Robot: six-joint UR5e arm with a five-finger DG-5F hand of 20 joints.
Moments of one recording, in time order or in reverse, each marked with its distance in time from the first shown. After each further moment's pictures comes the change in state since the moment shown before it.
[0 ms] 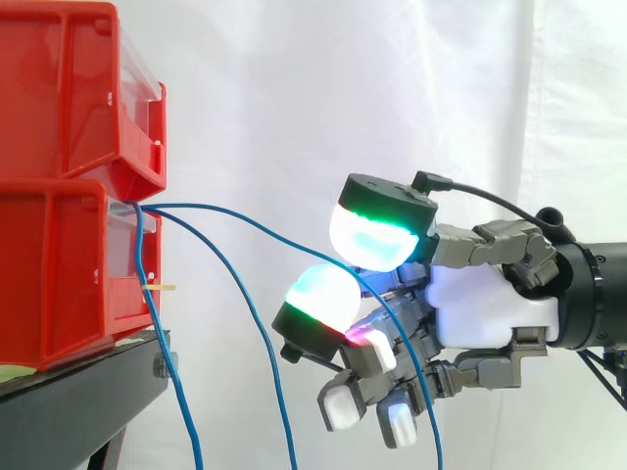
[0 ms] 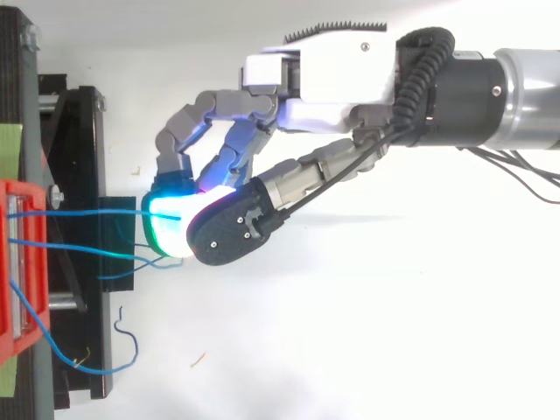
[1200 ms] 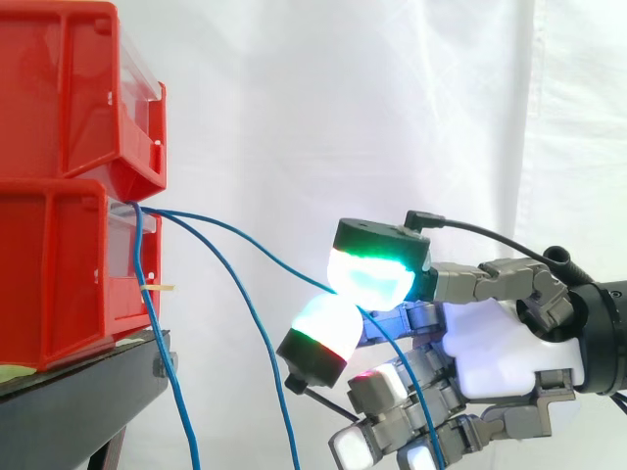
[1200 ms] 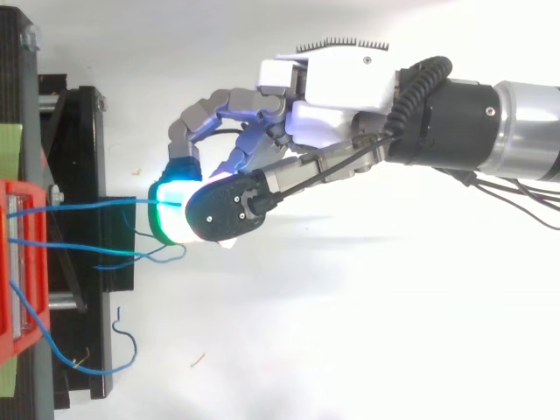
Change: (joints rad) arm 0.042 0.000 -0.044 -0.036 0.145 0.199
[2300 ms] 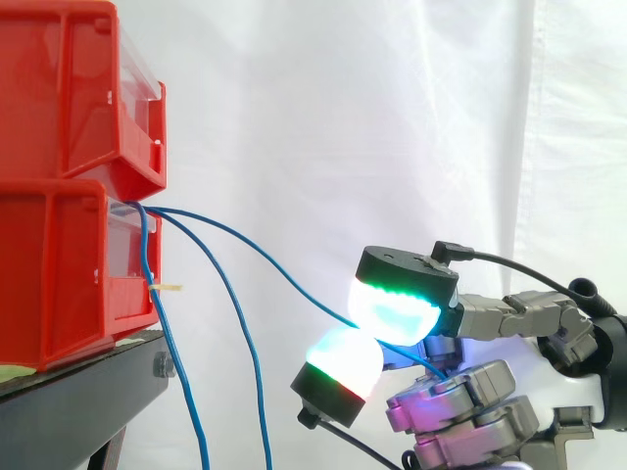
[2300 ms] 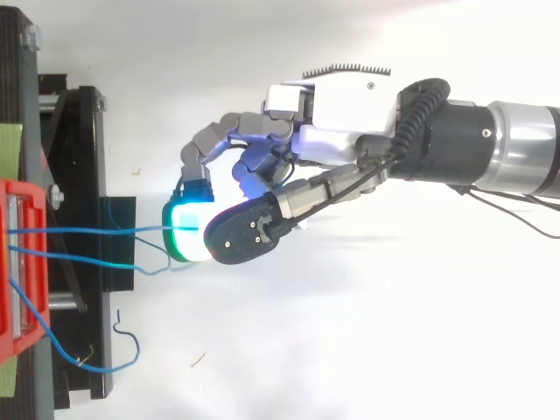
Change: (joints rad) arm 0.014 0.000 -0.079 0.124 -0.002 -0.046
